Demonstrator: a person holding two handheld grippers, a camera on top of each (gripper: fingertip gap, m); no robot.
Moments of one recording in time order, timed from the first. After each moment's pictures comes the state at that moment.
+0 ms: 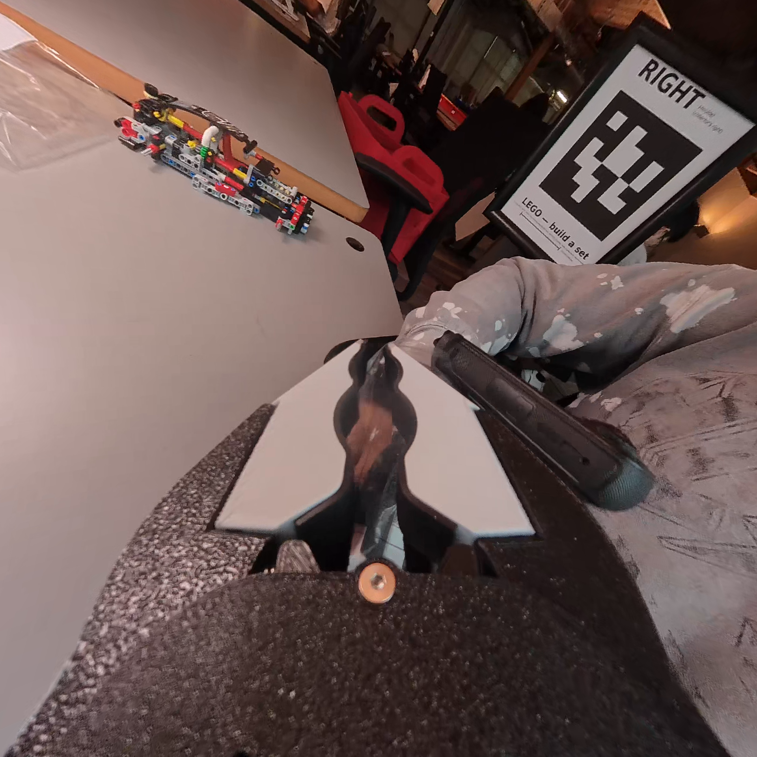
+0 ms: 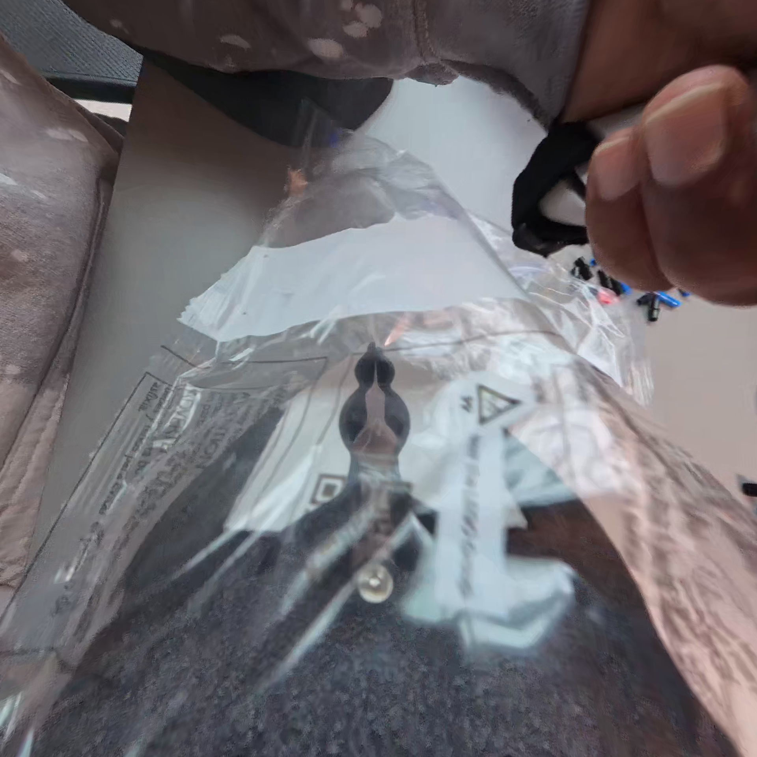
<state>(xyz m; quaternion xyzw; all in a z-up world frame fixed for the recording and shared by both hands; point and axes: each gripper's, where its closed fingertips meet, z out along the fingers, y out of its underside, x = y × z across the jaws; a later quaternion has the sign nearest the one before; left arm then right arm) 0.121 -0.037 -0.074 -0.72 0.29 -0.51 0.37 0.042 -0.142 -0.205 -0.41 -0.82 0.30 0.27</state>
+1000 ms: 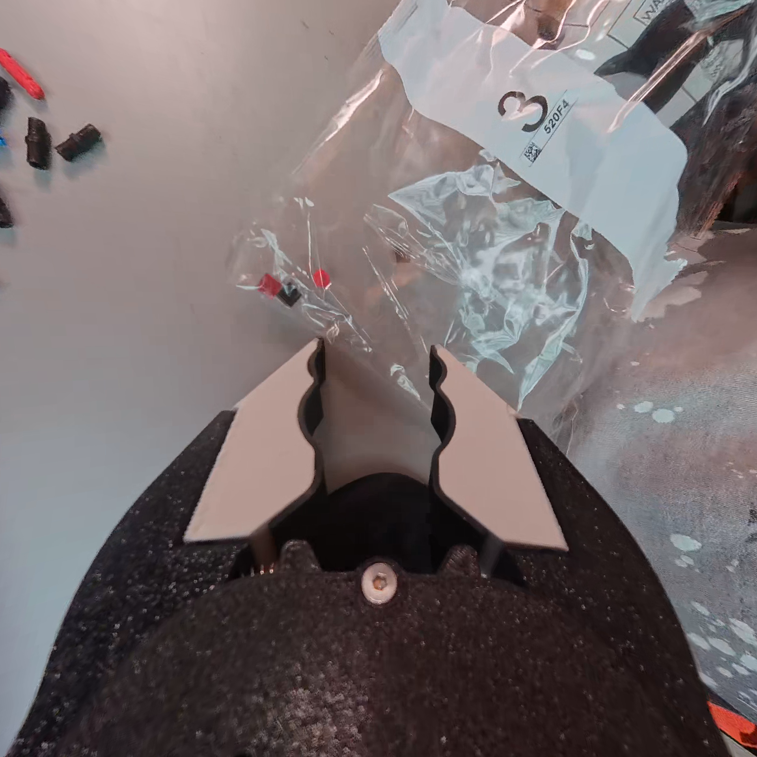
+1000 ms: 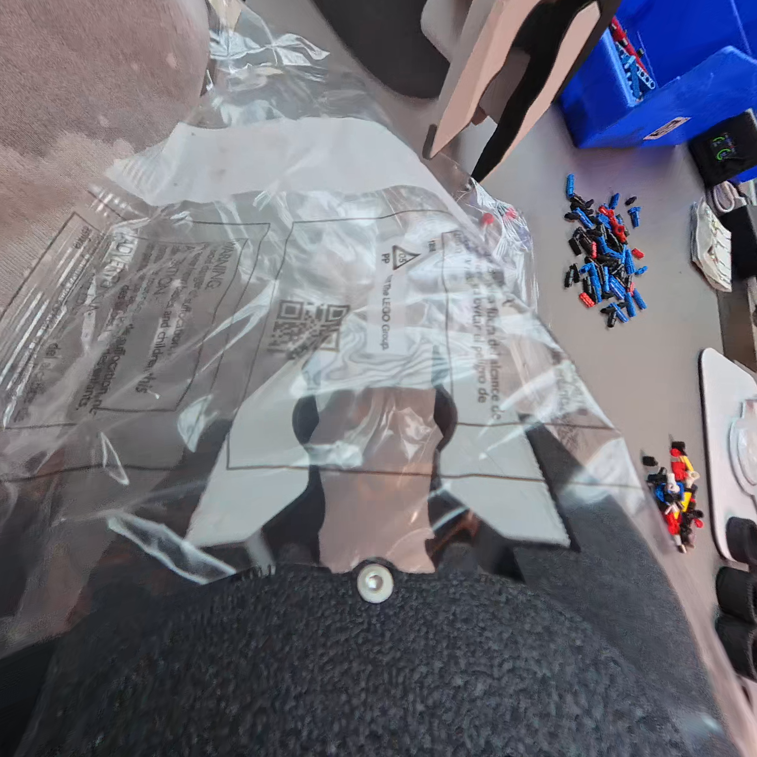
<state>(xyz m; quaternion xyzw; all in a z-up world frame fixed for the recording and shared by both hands) -0.017 -0.177 -0.214 -0.91 0.21 -0.26 0.24 0.105 -0.142 -0.204 -0.29 -0.86 0.24 0.34</state>
